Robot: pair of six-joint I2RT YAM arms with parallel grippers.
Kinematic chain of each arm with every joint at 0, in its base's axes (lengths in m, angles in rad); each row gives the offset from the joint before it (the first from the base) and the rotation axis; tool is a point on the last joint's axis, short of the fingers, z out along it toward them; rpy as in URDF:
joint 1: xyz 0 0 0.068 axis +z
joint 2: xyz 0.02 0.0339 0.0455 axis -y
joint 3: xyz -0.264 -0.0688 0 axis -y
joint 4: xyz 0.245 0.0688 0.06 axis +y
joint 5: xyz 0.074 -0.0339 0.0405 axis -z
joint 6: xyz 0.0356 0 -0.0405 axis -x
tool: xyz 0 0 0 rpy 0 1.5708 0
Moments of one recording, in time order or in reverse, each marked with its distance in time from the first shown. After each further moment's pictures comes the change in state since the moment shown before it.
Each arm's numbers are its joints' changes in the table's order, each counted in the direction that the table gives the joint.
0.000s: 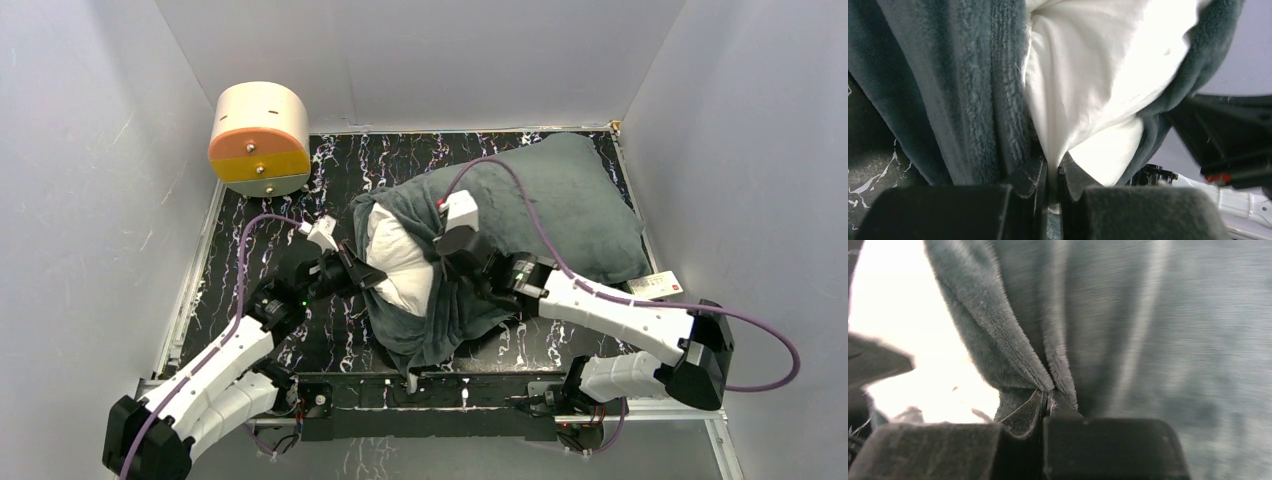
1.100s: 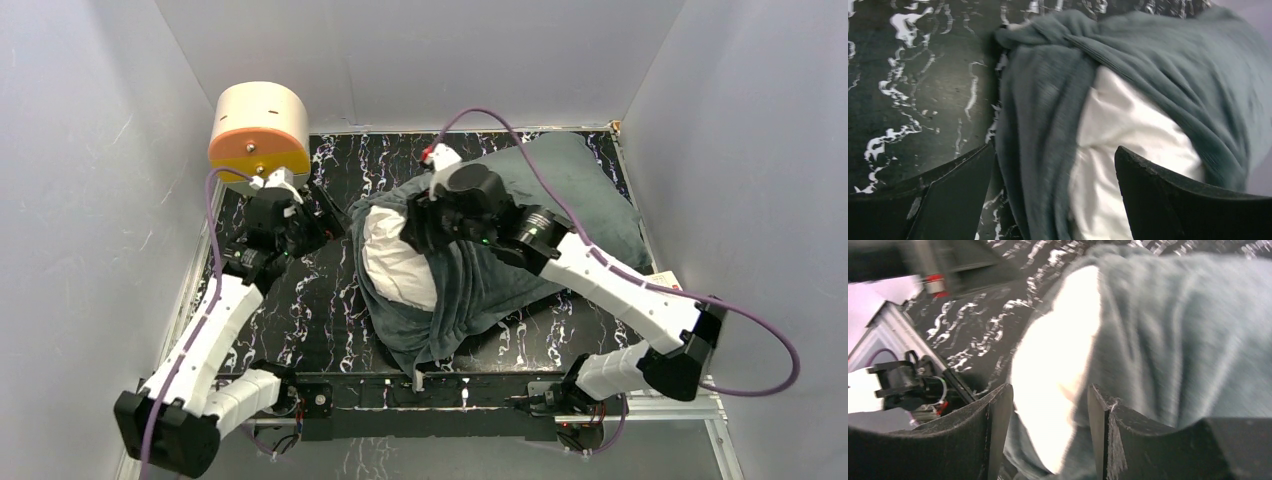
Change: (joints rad) left arm 0.175 -0.112 0.420 0.385 -0.293 -0.234; right arm -0.206 -0.047 0.315 0.090 -0.558 0.082
